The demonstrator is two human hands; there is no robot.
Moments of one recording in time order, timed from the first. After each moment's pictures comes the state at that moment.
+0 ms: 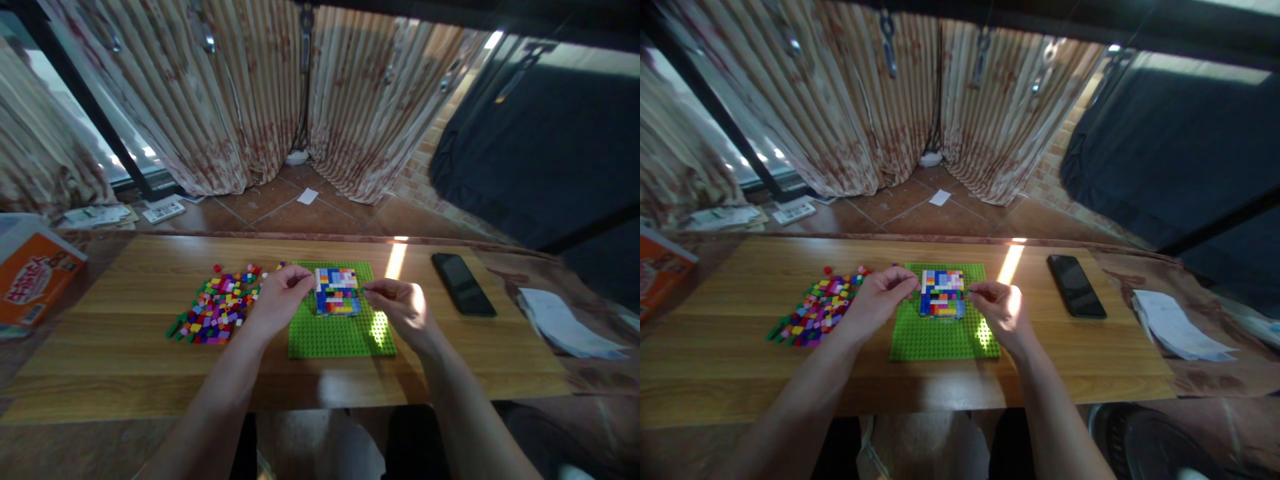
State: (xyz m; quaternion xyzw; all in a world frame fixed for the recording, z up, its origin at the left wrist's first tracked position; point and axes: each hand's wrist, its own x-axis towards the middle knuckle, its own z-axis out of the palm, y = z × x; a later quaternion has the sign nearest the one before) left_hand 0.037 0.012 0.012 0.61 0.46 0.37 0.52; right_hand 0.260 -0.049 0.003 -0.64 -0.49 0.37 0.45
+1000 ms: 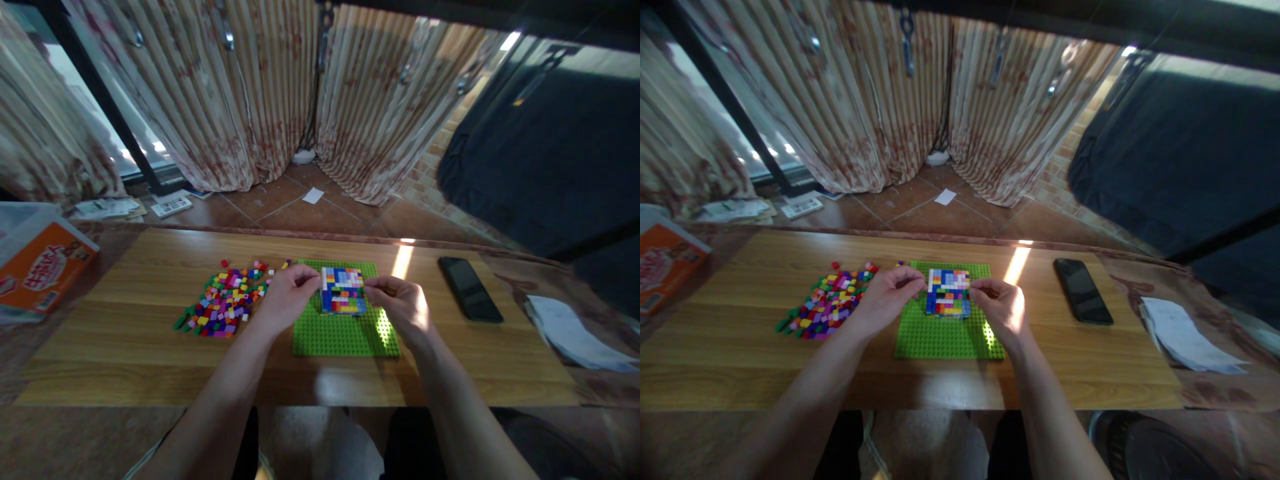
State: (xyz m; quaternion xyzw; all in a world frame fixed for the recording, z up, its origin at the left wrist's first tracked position) left_hand 0.037 0.012 0.008 0.63 0.45 0.37 0.51; right_hand 0.251 -0.037 -0.008 -0.63 -0.43 0.39 0.52
